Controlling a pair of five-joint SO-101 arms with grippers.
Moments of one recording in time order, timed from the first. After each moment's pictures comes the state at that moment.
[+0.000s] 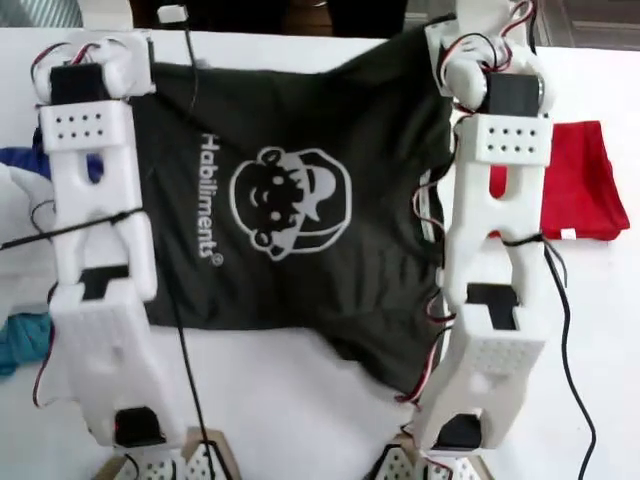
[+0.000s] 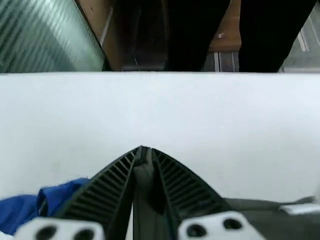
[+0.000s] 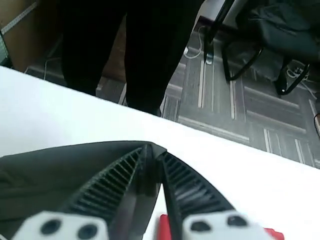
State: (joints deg) left arm -14.3 33.1 -55.4 68.2 -4.4; right arm -1.3 24.7 -48.7 60.0 20.4
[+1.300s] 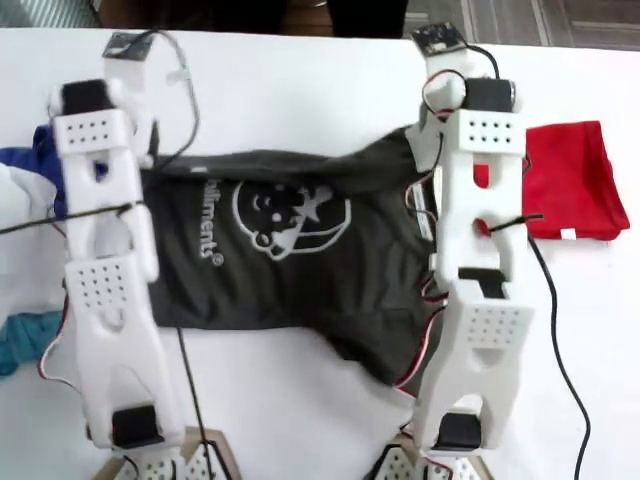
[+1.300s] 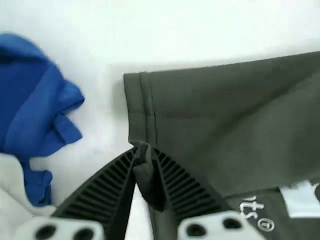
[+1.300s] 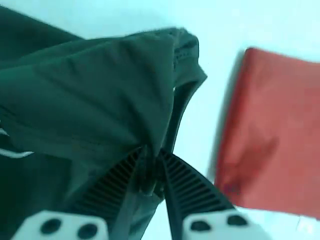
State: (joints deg) left arm -18.5 53.5 -69.8 101.4 -12.8; right arm -1.3 34.5 -48.7 96.6 20.4
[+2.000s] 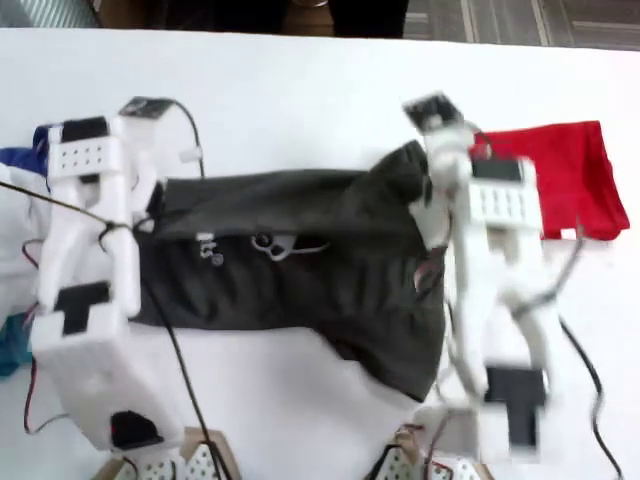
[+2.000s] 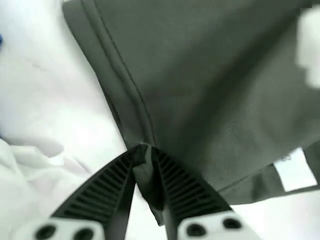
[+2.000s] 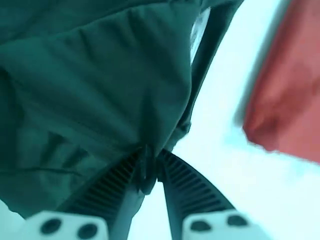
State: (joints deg) left arm -18.7 18.4 -5.2 86.5 -20.0; right arm 0.9 -9.8 21.7 71.9 28.4
